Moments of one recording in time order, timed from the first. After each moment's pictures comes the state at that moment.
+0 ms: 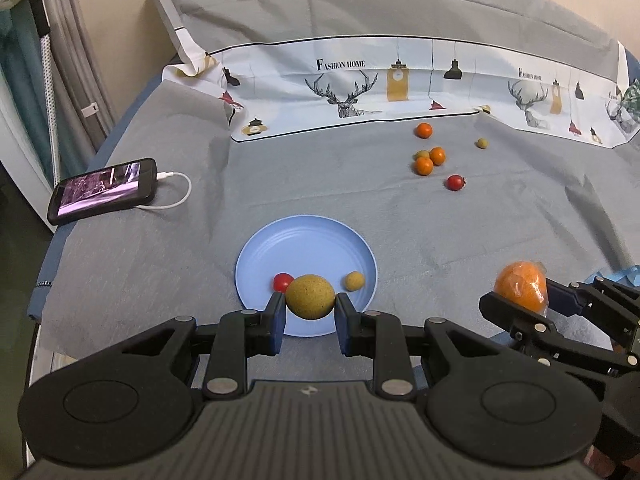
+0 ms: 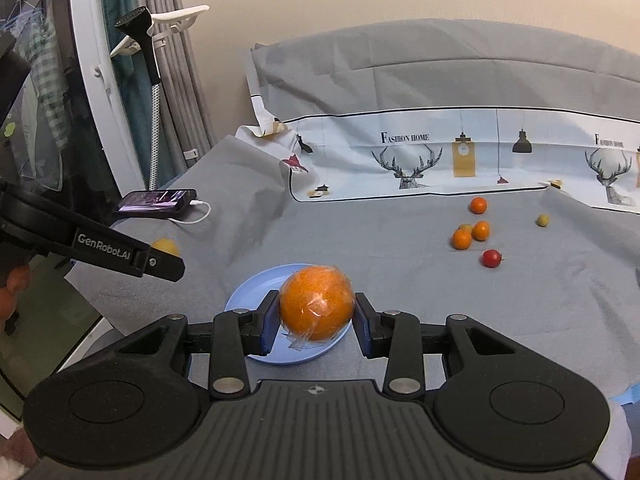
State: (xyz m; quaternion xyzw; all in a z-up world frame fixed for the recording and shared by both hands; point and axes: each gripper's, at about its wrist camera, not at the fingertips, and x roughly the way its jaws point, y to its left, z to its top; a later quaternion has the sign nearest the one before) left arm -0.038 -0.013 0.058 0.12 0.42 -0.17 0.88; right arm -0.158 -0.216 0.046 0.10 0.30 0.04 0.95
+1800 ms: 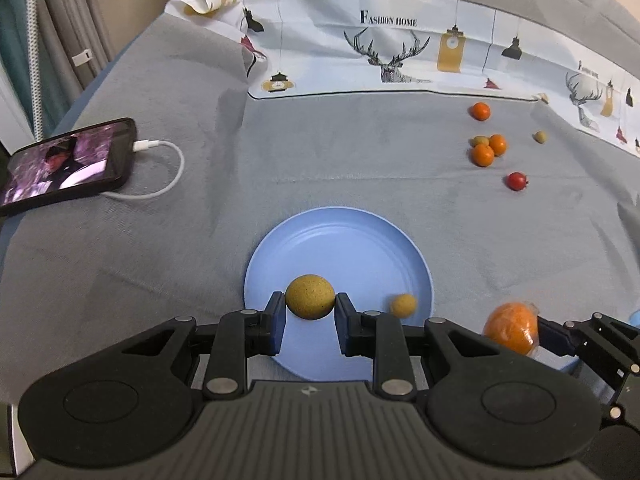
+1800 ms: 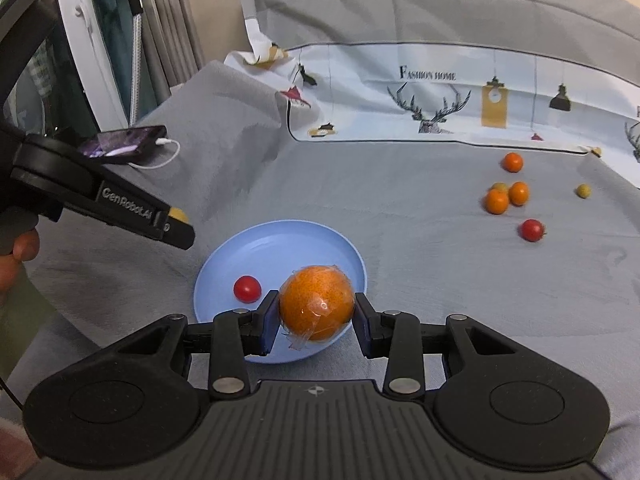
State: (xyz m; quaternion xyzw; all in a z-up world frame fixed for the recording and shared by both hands) left arm 0.087 -0.020 -0.018 0.10 0.49 -0.14 0.86; right arm -0.047 -0.192 -0.028 0.08 0.40 0.05 0.91
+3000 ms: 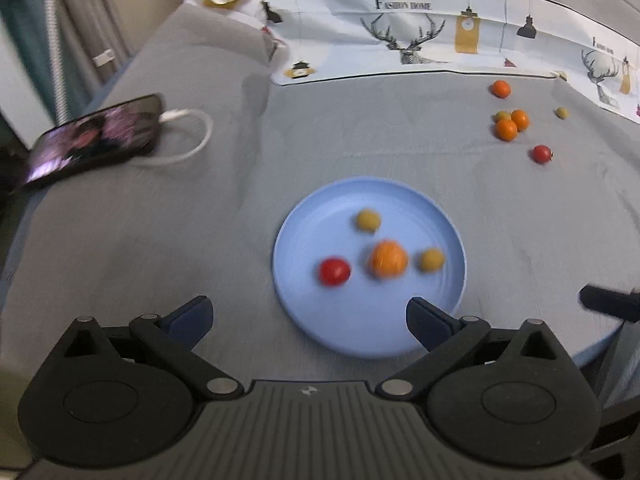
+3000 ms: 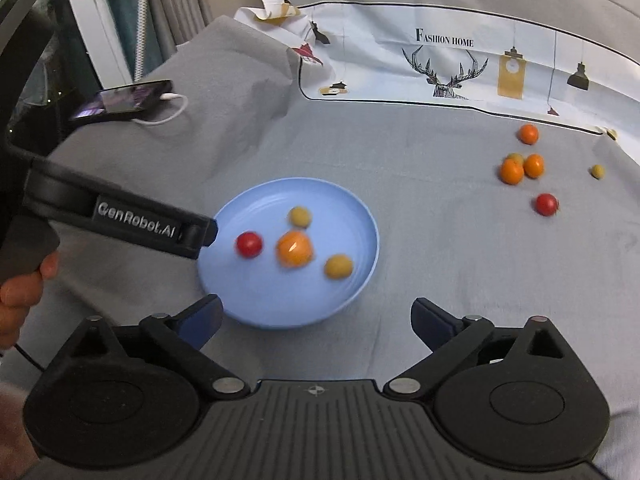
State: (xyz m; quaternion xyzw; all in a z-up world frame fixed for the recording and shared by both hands) left arm 0.043 -0.009 -0.033 0.14 0.47 -0.09 0.87; right arm -0.065 -0.185 -0.022 0.06 0.44 0.07 0.89
